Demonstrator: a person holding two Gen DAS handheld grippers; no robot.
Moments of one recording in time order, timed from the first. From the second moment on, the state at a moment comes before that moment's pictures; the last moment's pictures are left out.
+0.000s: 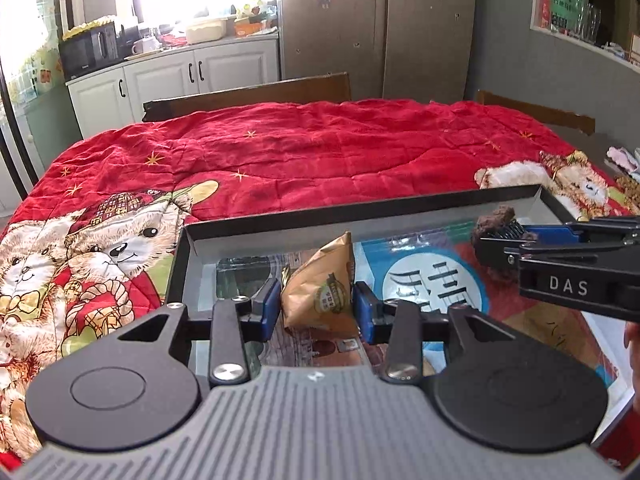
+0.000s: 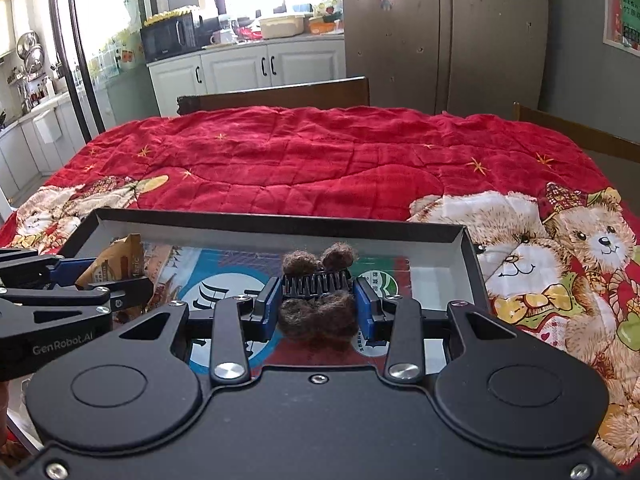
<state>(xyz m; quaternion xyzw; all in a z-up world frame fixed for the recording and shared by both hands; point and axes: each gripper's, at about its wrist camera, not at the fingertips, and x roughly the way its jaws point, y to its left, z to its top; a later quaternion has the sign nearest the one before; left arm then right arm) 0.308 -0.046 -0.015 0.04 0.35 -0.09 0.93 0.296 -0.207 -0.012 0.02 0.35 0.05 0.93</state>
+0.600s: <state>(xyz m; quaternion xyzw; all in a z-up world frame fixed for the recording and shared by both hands) 0.311 -0.049 -0.017 0.05 0.36 -0.09 0.93 0.301 -0.208 -0.015 0.02 0.37 0.06 0.93</state>
